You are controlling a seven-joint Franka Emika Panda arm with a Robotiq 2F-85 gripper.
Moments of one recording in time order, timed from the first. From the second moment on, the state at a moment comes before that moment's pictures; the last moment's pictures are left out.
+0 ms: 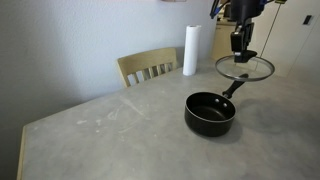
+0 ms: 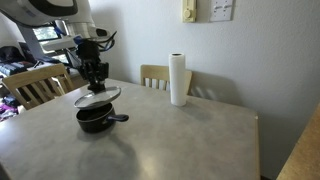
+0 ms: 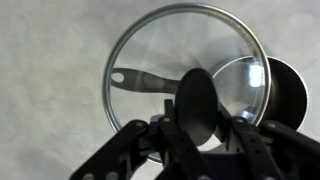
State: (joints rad) arm 0.04 0.14 -0.01 -2.07 -0.15 2.09 -0.08
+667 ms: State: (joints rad) arm -0.09 0.13 -0.08 -2.06 -0.15 2.12 -0.33
